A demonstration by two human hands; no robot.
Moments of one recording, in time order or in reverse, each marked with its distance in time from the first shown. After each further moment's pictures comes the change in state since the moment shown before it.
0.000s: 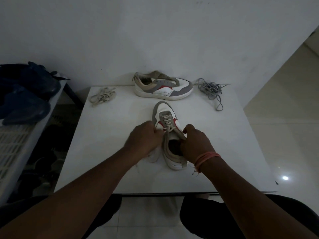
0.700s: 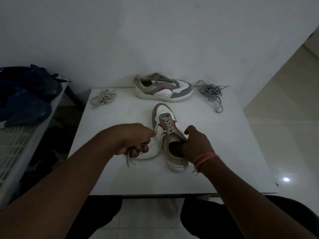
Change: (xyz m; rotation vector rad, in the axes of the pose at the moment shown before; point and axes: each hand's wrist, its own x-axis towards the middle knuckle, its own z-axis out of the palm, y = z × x) left_hand -0.007 0.007 -0.059 -0.368 -0.573 -0.452; right_hand -0.005 -0.006 -0.007 0.064 -0.015 0.048
